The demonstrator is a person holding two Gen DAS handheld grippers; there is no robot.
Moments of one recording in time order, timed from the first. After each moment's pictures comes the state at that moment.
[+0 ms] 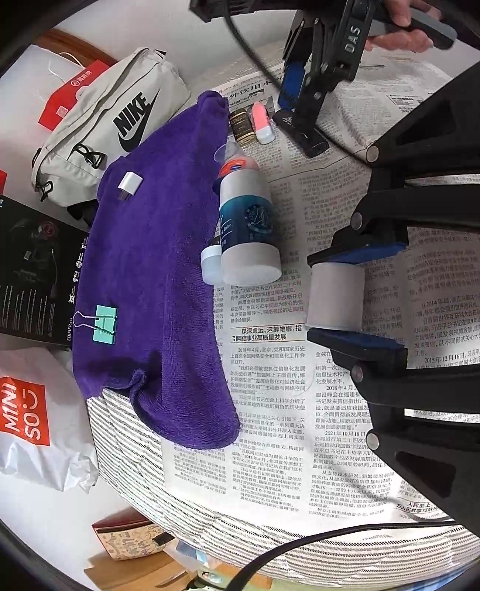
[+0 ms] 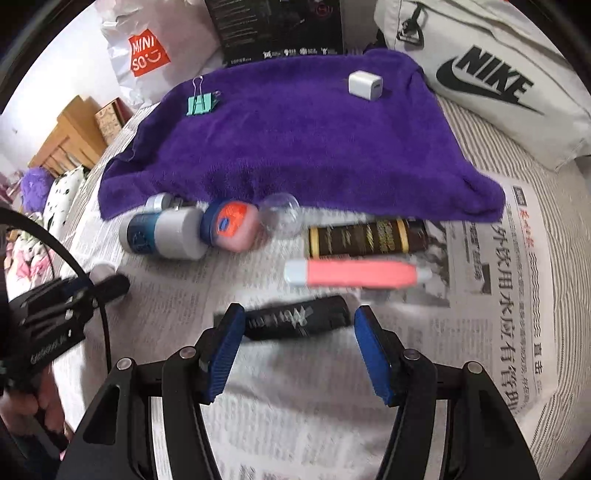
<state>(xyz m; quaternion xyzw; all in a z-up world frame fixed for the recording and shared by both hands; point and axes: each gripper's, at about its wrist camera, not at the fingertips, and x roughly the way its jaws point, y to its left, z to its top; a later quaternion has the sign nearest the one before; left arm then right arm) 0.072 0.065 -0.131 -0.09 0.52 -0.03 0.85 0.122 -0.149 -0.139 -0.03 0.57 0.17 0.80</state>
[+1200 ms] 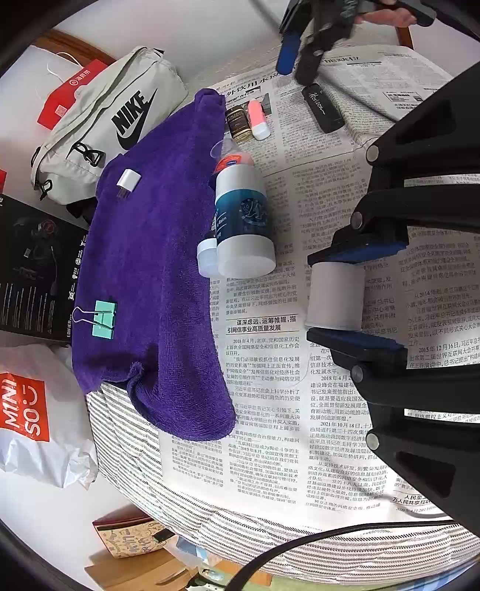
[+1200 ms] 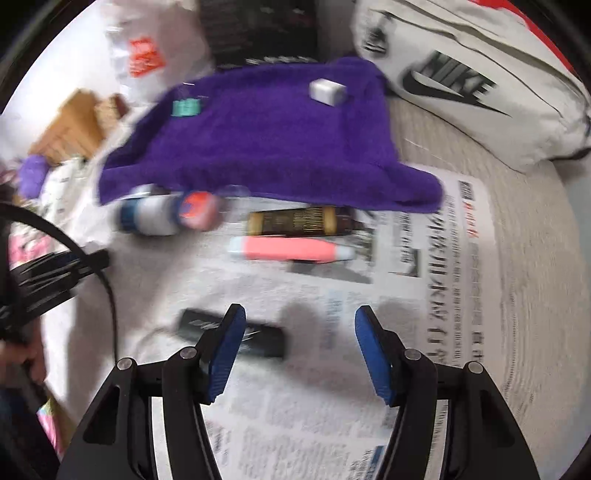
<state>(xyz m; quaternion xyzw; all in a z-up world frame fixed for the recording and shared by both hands) 0.069 0.068 -0.129 -0.09 0.52 -0.02 0.85 0.095 -0.193 -0.113 -0.06 0.54 0.20 0.81</state>
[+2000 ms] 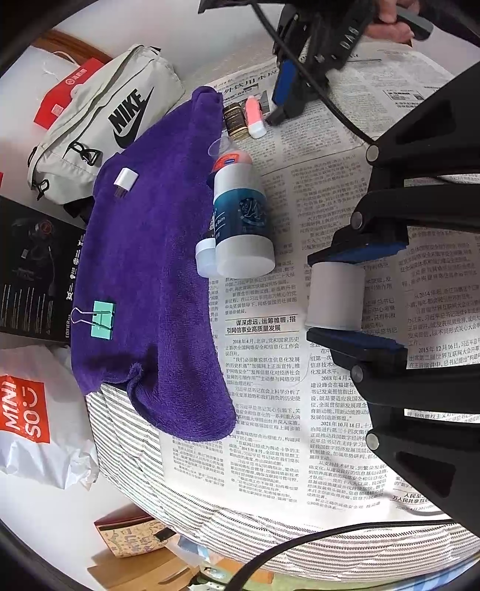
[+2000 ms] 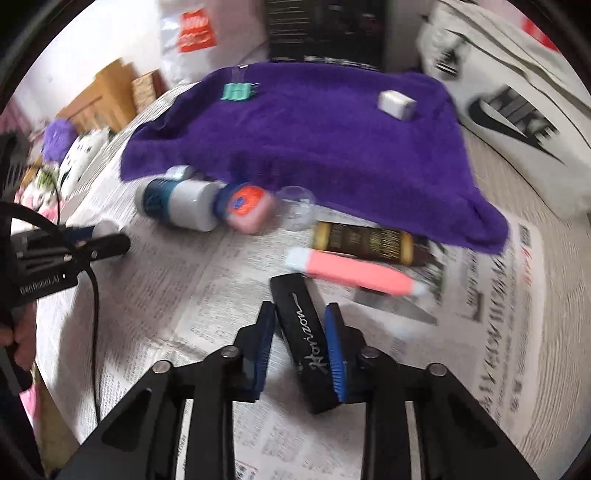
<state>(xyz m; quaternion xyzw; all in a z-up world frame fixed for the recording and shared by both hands) 0.069 0.065 -0.131 -0.08 0.52 -0.02 0.85 0.114 -0.163 -0.137 -0.09 0.53 0.22 0.81</state>
